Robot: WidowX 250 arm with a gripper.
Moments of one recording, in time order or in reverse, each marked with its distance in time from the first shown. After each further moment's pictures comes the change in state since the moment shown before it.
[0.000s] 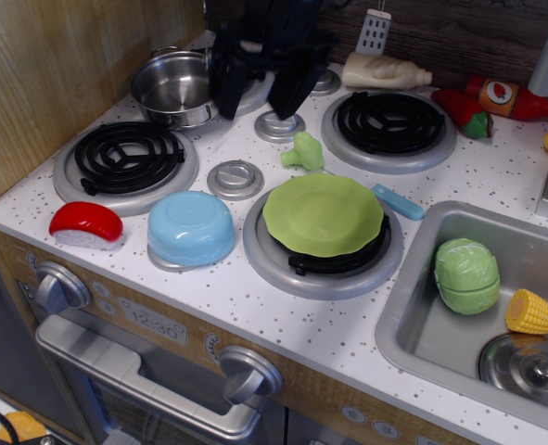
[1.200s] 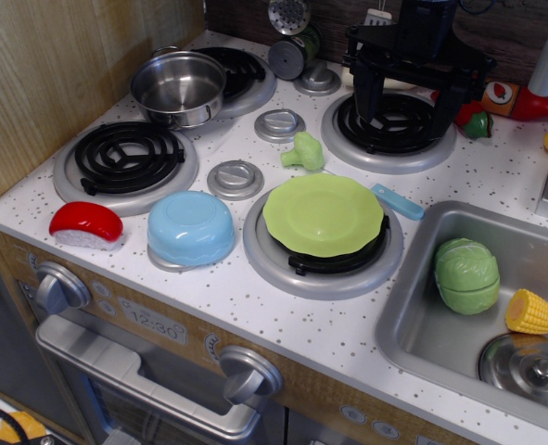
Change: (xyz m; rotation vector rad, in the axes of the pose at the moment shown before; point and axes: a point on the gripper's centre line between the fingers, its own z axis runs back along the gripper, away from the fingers) arm -0.060 -0.091 0.045 -0.457 -0.087 -0.975
